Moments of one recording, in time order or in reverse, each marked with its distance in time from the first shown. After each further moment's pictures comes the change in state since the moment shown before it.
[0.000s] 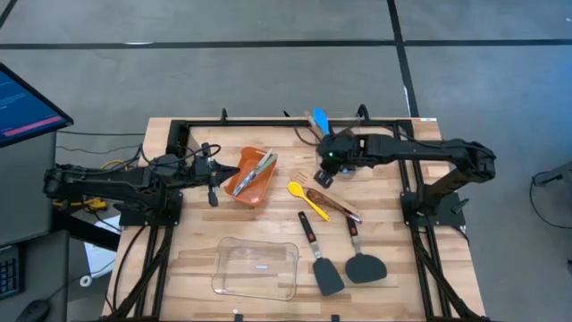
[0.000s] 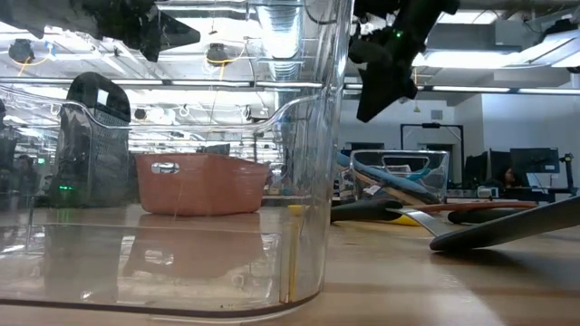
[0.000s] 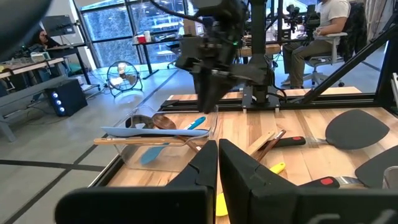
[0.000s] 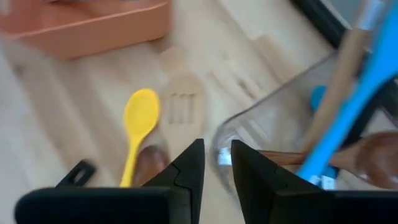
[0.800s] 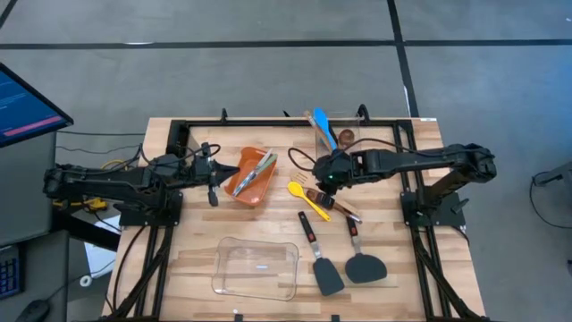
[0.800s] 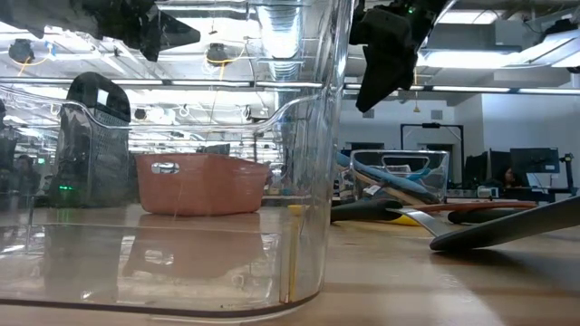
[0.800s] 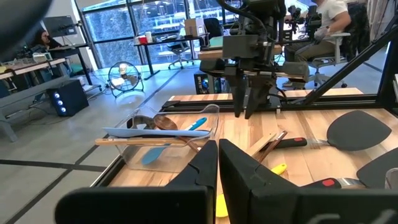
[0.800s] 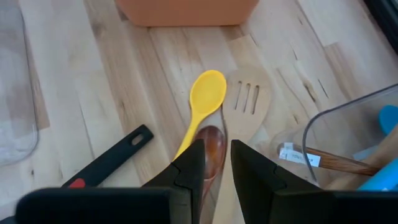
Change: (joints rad) left arm 0.000 0.000 0.000 0.004 -0.005 0.000; right arm 0.182 0.006 0.001 0.005 -0.023 -0.035
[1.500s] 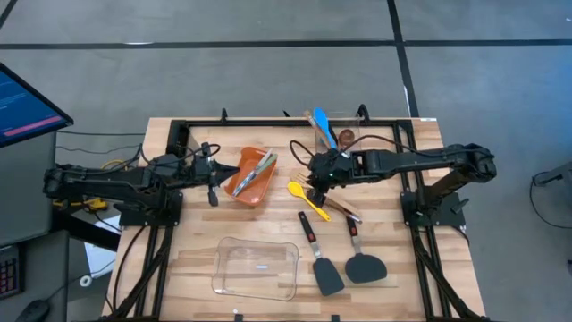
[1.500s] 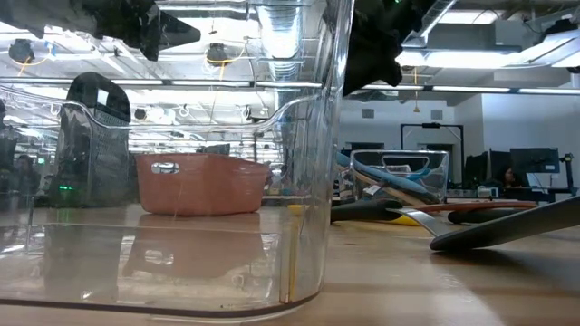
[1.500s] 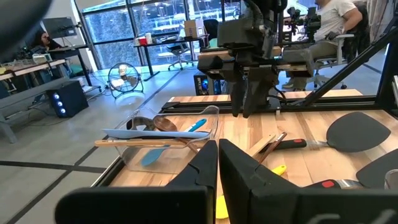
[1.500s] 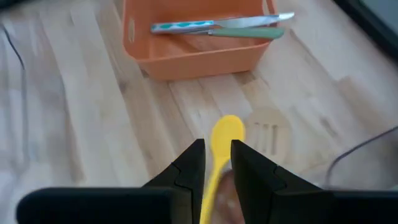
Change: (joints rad) left arm 0.000 0.000 0.000 0.005 0.002 0.000; right arm 0.006 0.000 0.000 0.164 0.000 0.089
